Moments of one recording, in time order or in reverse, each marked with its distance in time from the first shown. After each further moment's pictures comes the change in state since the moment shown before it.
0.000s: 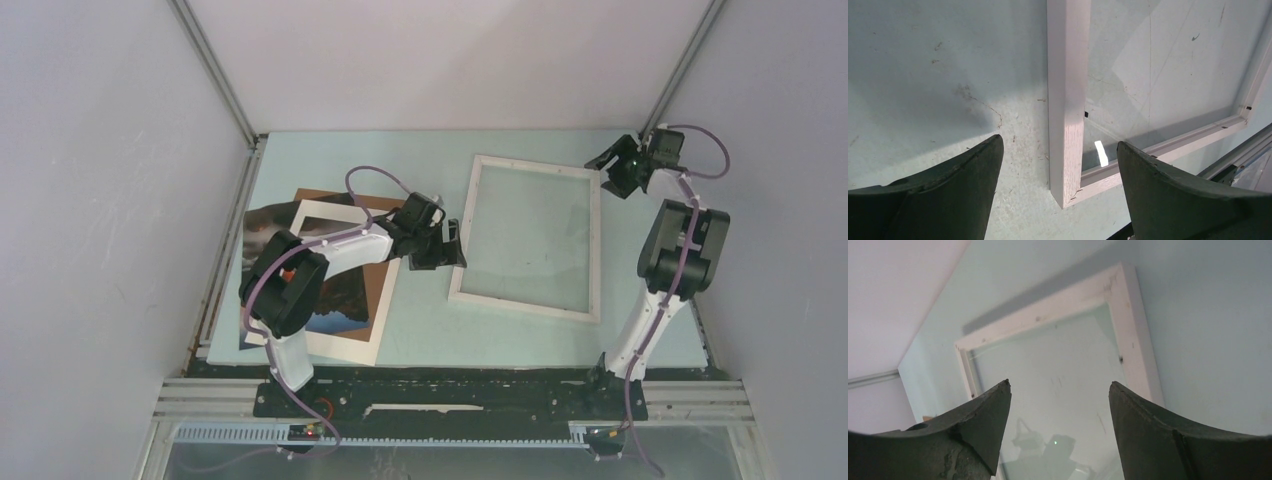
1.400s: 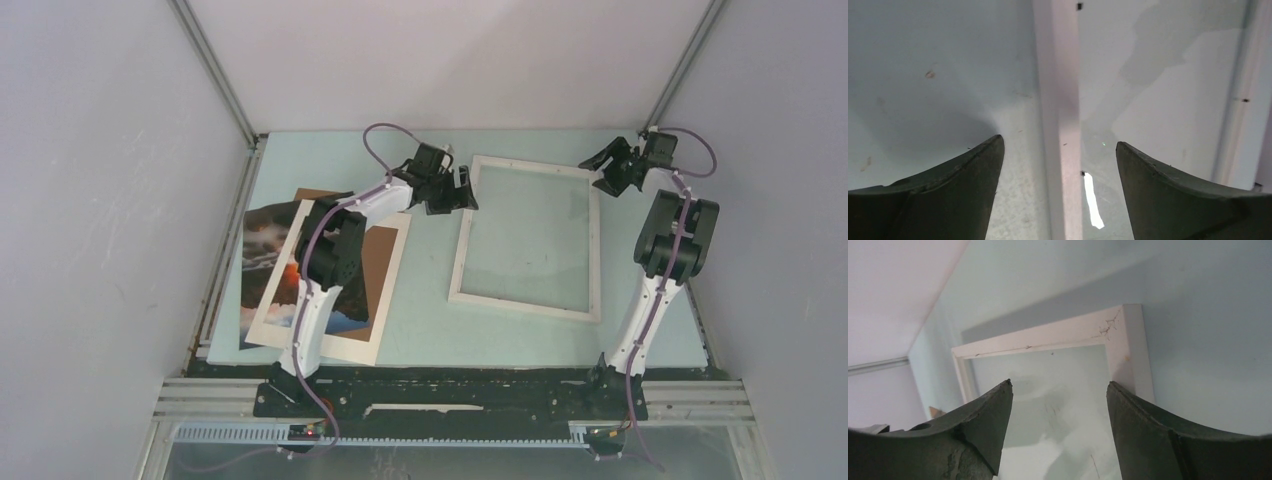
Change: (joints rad) left arm 0.143 0.503 0.691 -0.060 0.088 0.090; right arm -0.014 0.266 0.200 0.075 -0.148 0.007
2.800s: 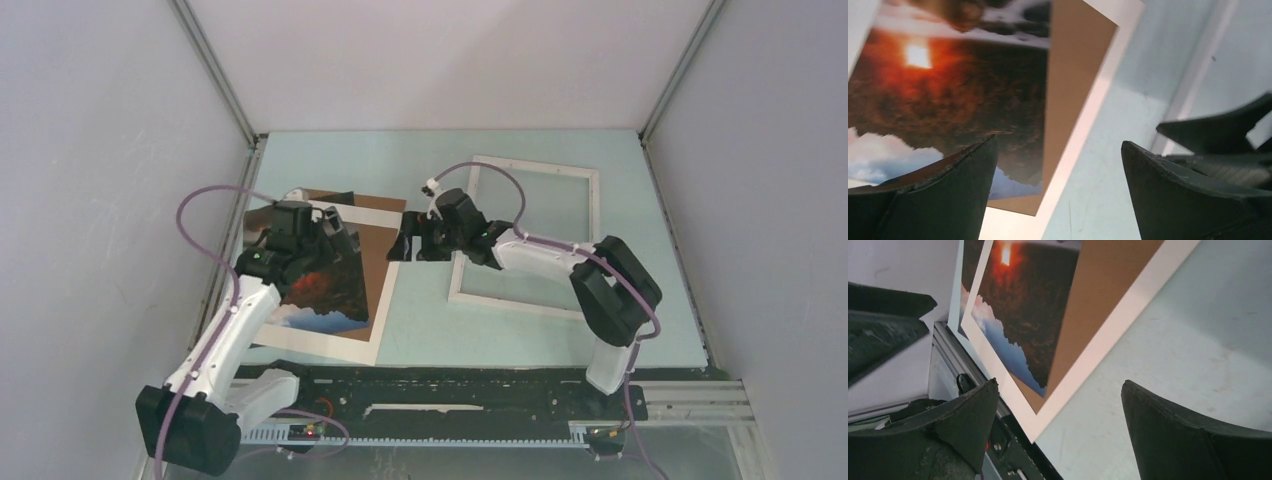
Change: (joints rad) left arm 0.248 -1.302 -0.951 -0.338 -0.340 -0.012; right arm 1.056 -0.493 -0.503 0.132 0.246 0.091
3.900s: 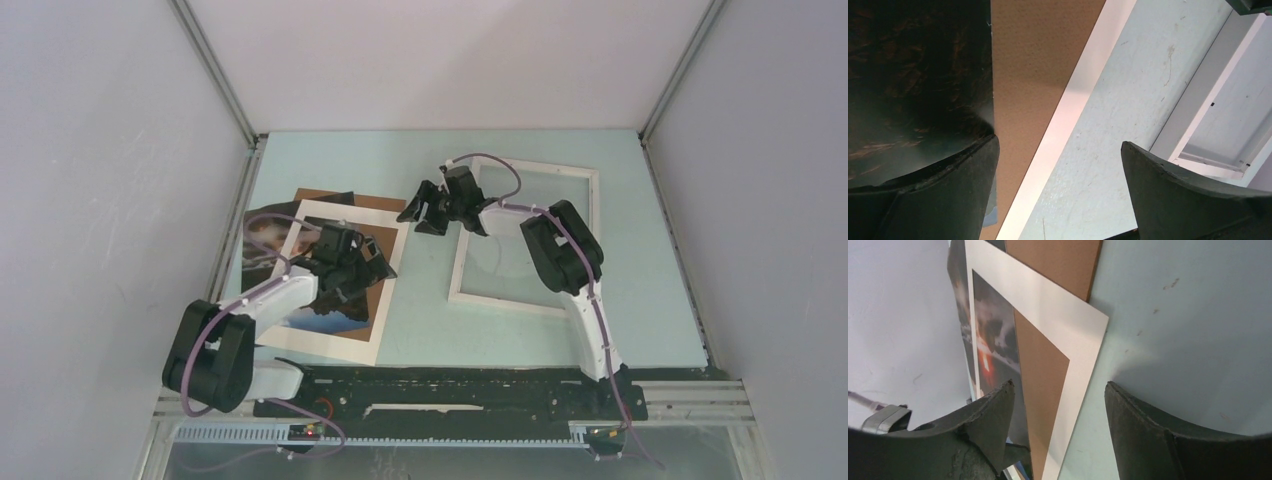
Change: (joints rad) left arm -0.067 0.279 -0.264 0.378 0.171 -0.210; right arm -0.163 0.505 0.337 0.176 -0.103 0.242
